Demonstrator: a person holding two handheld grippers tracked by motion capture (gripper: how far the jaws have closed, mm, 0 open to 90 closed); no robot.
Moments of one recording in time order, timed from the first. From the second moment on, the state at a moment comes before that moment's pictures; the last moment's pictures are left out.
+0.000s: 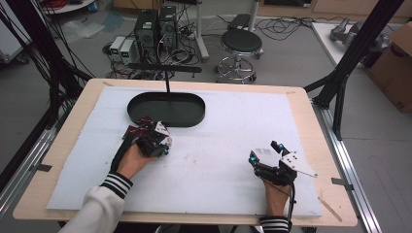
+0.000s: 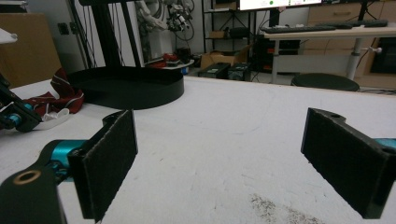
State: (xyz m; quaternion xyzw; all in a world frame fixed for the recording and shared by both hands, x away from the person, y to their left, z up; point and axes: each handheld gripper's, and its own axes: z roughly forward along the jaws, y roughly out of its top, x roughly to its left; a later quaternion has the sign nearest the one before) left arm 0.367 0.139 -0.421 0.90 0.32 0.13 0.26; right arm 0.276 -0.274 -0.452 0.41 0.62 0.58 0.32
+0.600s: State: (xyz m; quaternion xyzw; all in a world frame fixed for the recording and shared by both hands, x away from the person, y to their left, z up) left arm 0.368 0.173 -0.373 0.83 0.33 0.18 0.42; right arm 0.276 -0.274 -0.452 0.41 0.62 0.58 0.32
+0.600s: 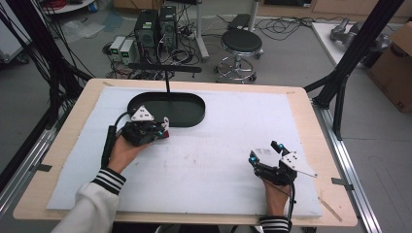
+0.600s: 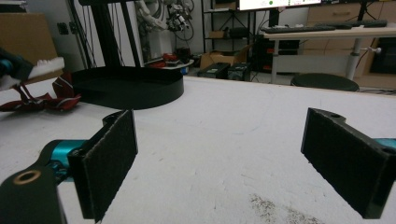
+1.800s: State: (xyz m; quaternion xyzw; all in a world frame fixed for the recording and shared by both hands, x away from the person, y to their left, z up) left arm 0.410 0.189 -0.280 0.73 0.34 0.30 0.52; right arm 0.277 -0.274 -0.452 0.41 0.62 0.58 0.32
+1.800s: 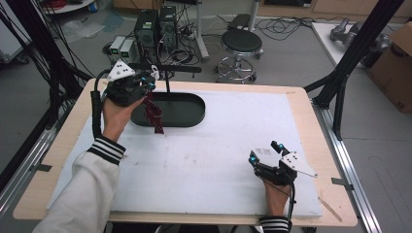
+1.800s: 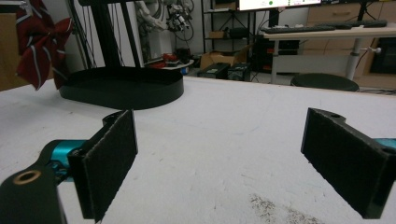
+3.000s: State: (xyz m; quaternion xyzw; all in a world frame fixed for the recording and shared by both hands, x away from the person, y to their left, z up) left arm 0.495 0.172 -0.255 0.73 0.35 0.34 0.48; right arm 0.277 -0.274 -0.452 0.41 0.62 0.58 0.32
